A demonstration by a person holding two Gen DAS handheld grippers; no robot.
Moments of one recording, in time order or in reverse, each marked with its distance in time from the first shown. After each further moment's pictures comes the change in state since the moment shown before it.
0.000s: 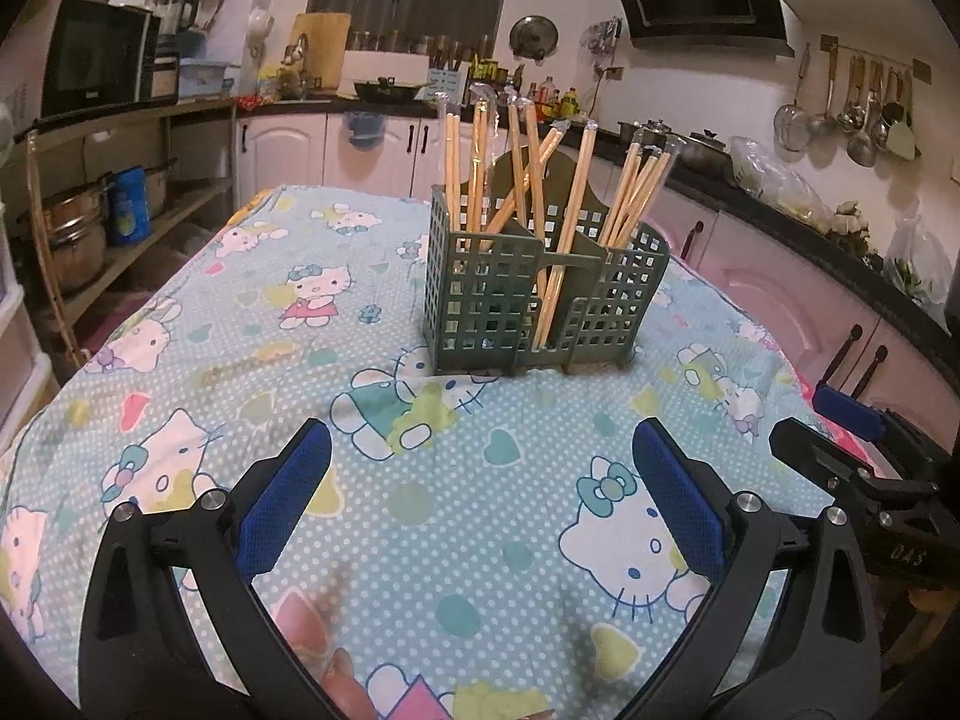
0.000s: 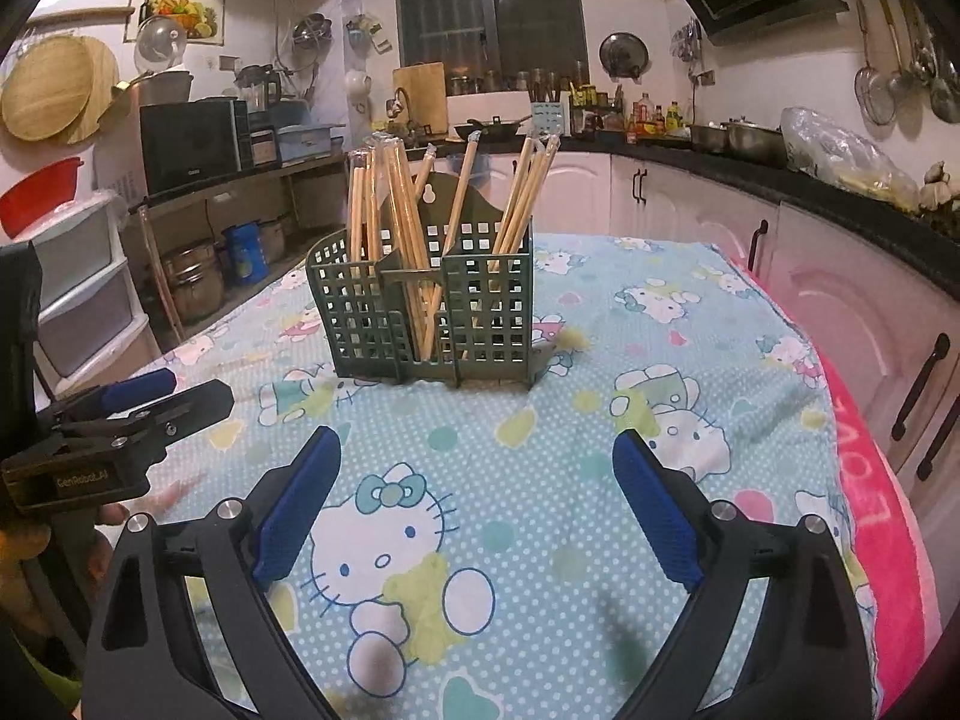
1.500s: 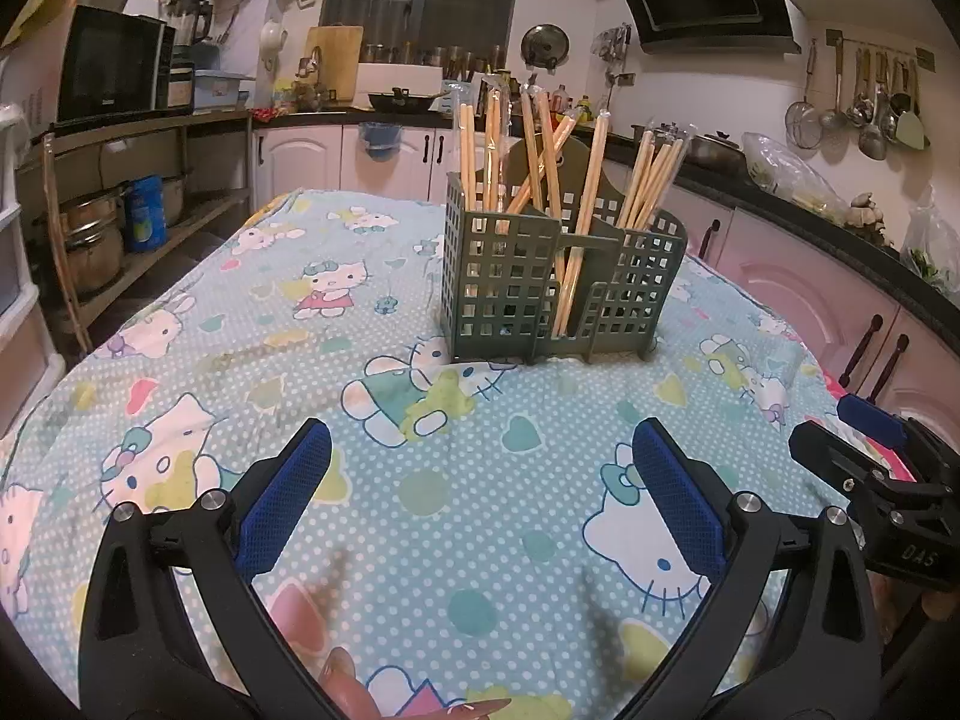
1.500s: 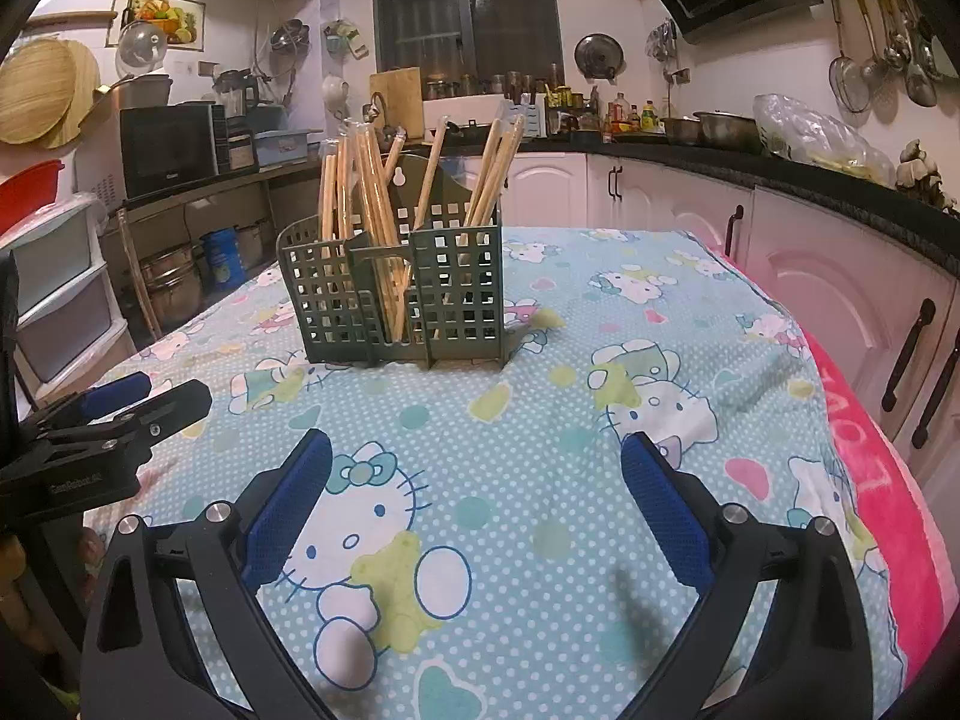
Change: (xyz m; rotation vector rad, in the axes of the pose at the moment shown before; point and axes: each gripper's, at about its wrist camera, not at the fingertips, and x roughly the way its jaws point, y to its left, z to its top) left arm 0.006 -0.001 -0.016 0.008 -0.030 0.051; right arm 0.005 -0.005 -0.022 0.034 -0.014 -0.049
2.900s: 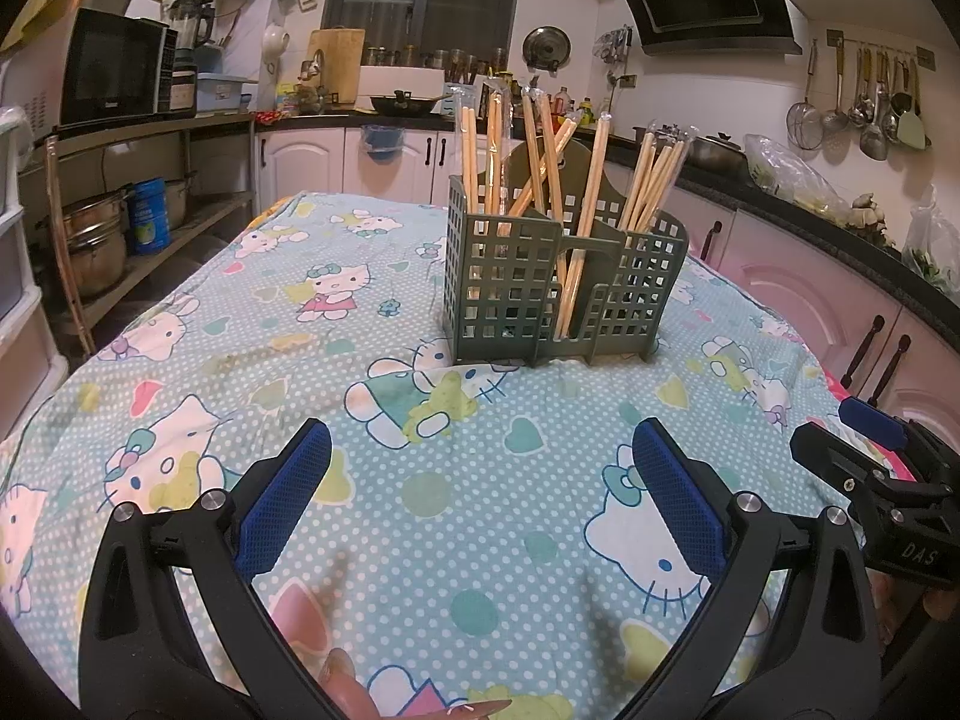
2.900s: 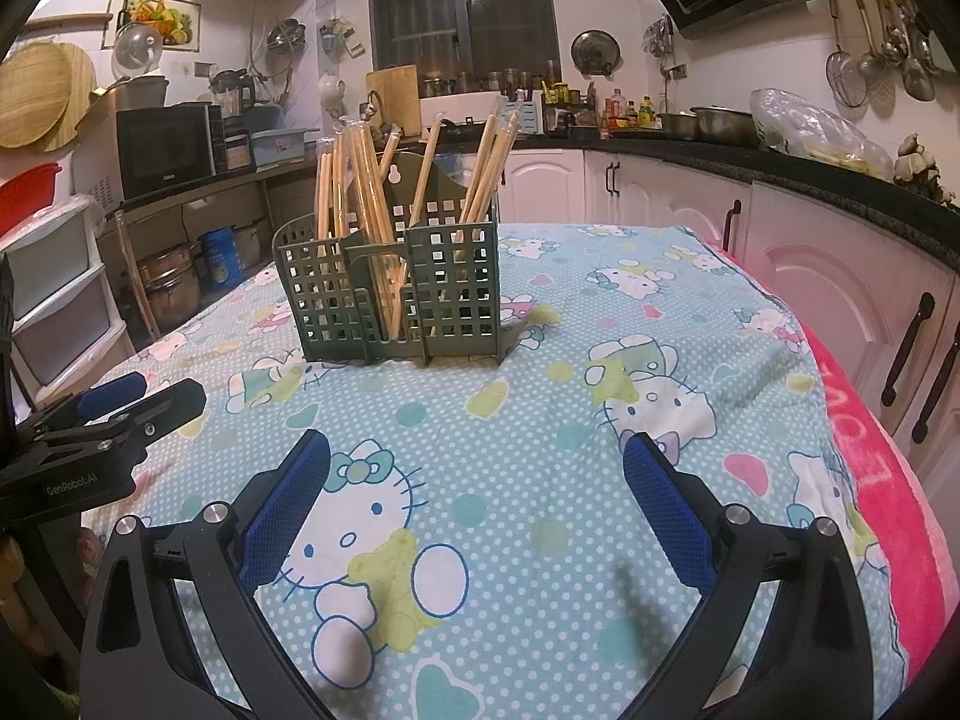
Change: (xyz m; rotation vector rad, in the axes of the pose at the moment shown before) left arm -0.002 0.001 0.001 -0.003 -0.003 0.005; right arm 0.002 0.000 -0.001 0.009 0.005 -0.003
